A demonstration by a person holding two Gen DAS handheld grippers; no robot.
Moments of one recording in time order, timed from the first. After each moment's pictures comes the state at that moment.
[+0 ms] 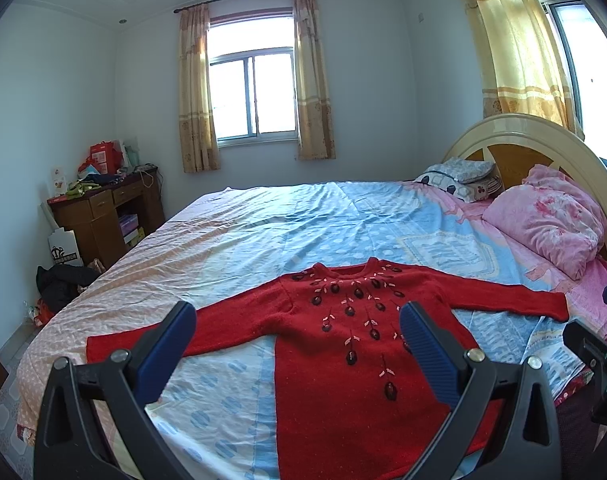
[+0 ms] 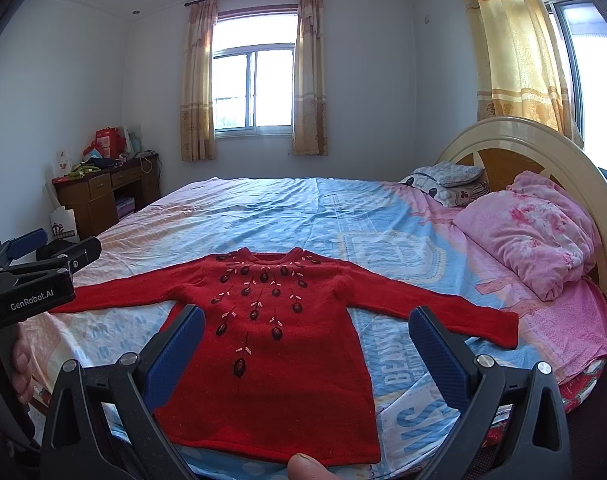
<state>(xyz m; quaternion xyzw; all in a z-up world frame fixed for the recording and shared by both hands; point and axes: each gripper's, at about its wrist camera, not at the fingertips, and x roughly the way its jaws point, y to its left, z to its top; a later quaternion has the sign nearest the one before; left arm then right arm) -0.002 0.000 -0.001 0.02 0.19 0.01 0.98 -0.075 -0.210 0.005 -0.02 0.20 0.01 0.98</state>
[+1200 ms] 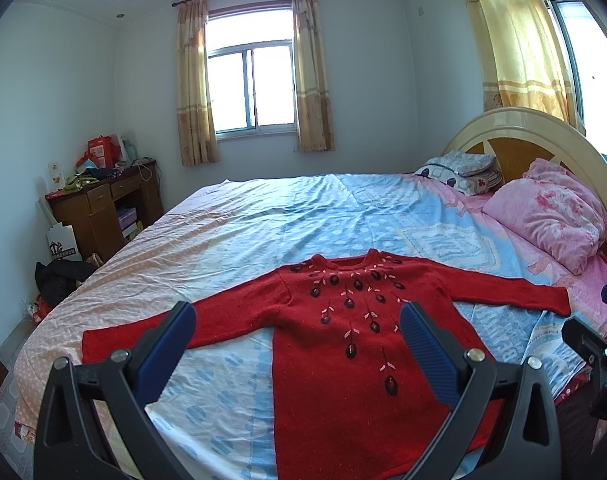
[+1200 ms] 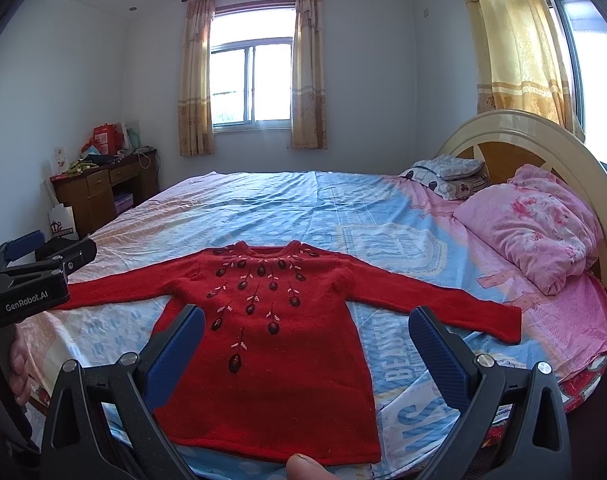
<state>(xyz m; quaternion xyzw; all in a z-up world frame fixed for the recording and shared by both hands) 0.004 -0.002 -0.021 0.02 0.20 0.01 0.98 -0.067 -0.212 -0.007 -0.02 0.21 0.01 0.98</state>
